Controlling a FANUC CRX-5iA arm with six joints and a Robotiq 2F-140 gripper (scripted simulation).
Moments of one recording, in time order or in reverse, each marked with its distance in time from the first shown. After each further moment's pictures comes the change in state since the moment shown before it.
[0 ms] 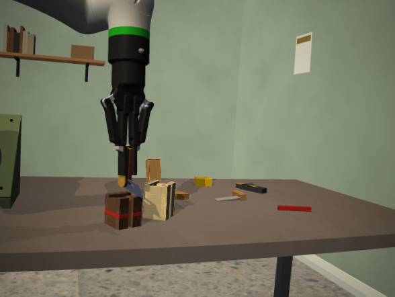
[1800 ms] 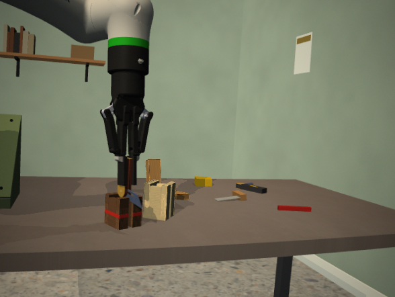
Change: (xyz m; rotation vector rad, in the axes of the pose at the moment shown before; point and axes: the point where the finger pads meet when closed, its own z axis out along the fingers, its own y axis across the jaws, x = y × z) arm -0.002 0.000 0.023 0.000 0.000 0.000
